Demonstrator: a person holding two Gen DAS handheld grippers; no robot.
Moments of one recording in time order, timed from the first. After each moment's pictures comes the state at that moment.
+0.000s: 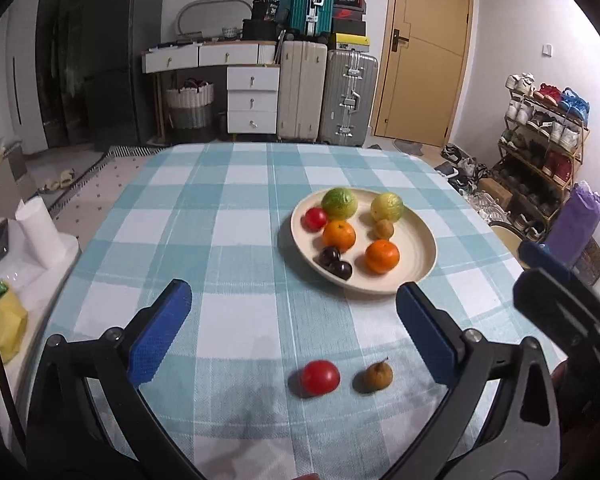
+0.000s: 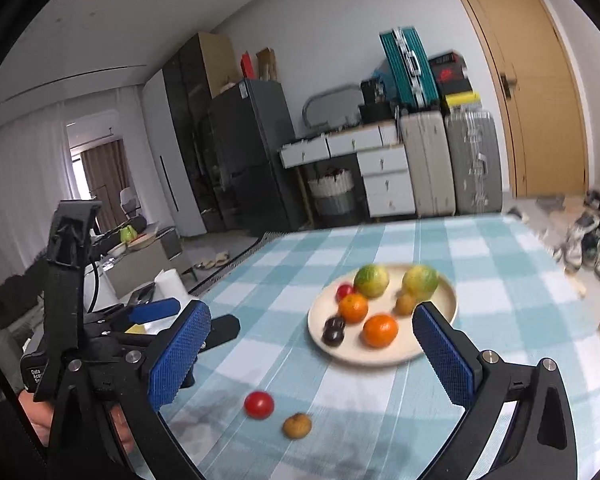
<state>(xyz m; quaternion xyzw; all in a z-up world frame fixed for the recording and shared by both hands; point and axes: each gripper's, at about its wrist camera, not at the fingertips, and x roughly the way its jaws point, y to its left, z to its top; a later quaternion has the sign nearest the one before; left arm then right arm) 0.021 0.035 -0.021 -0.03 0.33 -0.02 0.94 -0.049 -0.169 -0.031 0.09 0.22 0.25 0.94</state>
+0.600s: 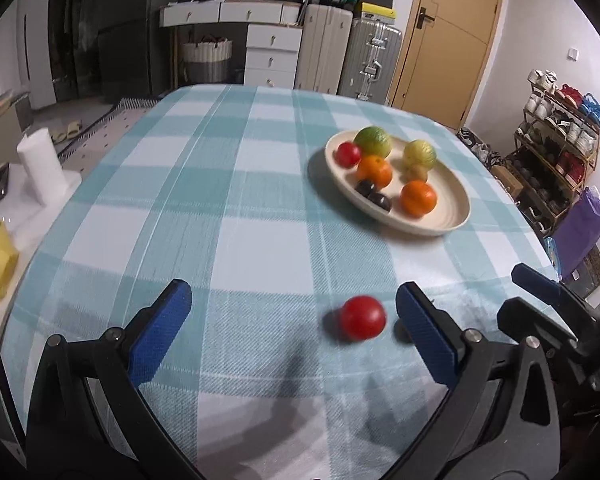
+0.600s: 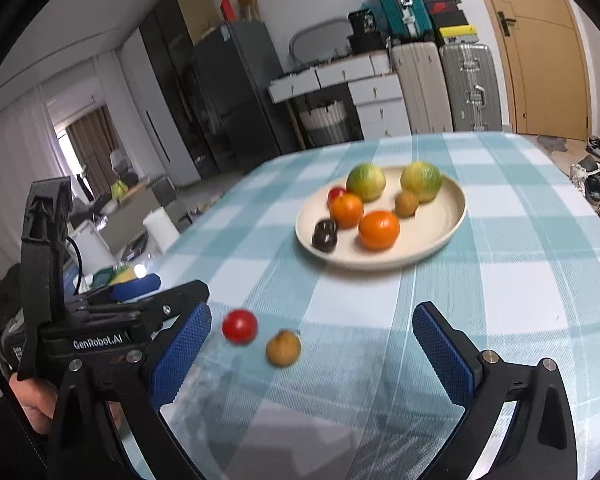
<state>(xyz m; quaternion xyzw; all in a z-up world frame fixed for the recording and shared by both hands) 0.020 0.067 -0.085 -0.07 0.39 0.00 0.92 -0.043 -0.157 -0.091 0.08 0.34 0.25 0.90</state>
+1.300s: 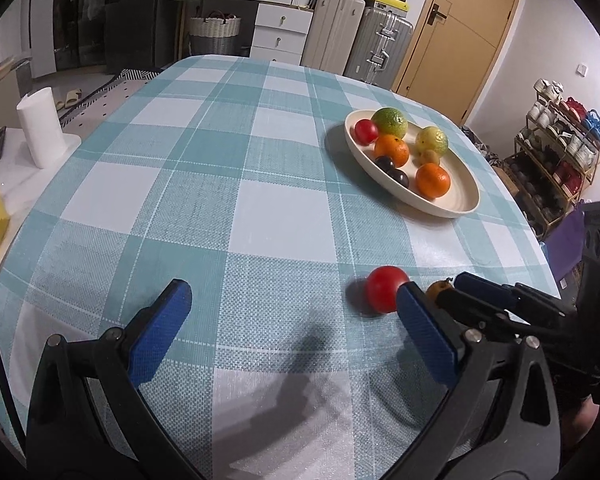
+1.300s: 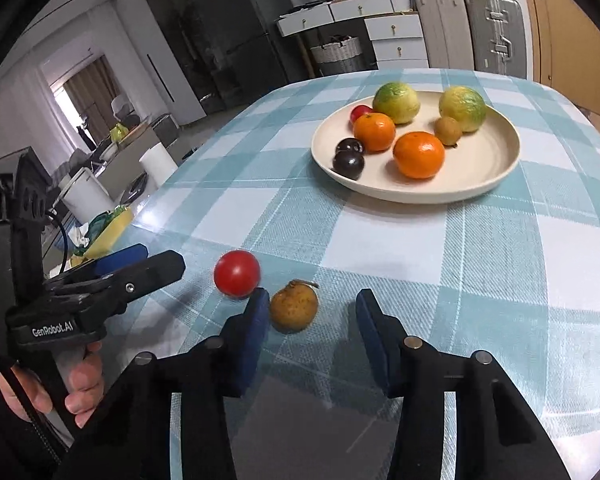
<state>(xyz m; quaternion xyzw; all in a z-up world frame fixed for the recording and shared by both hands) 0.013 0.088 -0.101 -0.11 0.41 0.00 0.91 -0.016 -0.120 -0.127 0.04 0.44 0.28 0.86</state>
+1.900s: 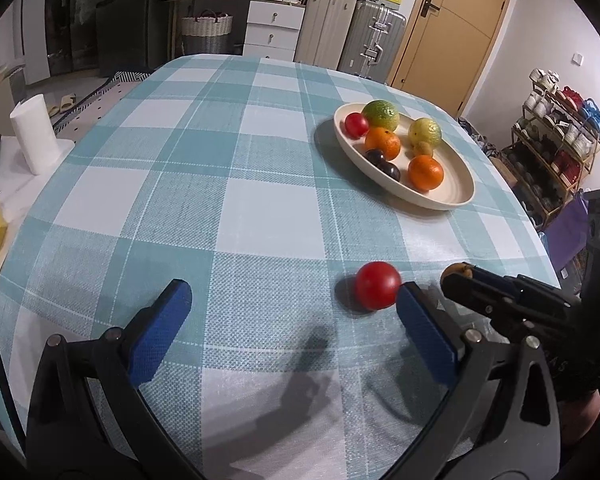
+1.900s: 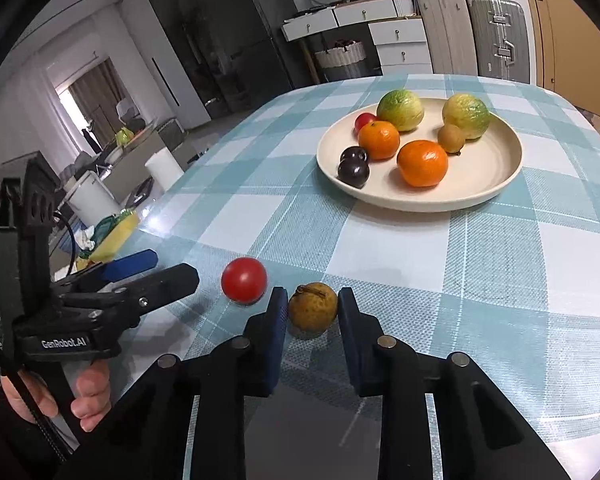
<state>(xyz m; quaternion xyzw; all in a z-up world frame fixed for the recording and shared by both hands) 0.016 0.077 -0.101 -0.10 0.42 -0.01 0.90 -0.019 -0.129 -0.120 0.05 0.42 0.28 0.86</state>
